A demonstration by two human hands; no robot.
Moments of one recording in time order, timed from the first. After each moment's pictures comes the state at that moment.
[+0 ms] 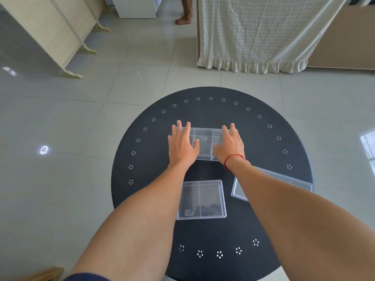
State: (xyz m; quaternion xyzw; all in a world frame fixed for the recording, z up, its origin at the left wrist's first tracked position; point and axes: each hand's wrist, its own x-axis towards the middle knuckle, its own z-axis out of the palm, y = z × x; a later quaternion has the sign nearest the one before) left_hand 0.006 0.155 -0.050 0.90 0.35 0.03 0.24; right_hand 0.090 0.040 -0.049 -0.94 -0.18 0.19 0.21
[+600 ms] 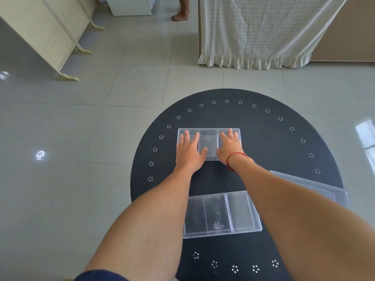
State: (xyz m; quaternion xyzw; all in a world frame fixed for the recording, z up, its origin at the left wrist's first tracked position) left_hand -0.006 0.227 -0.071 0.91 0.31 -0.10 0.27; right_hand 0.085 0.120 -0.065 -0.93 -0.21 0.26 0.13
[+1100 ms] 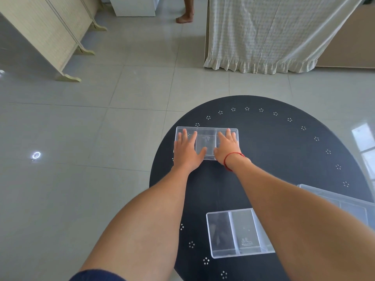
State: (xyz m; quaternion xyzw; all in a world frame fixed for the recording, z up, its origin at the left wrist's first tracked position) left_hand -0.015 0.321 -0.080 0.91 0.31 -0.07 0.27; right_hand 0.071 0.212 -0.064 -0.94 -0.20 0.26 0.14
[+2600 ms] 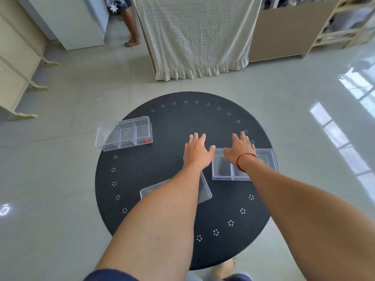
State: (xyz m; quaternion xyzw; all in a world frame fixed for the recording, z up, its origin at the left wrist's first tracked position) left_hand 0.011 0.057 -0.011 0.93 0.19 -0.11 0.29; right_hand 0.066 -0.070 -0.021 -0.96 -0.03 0.22 0.15
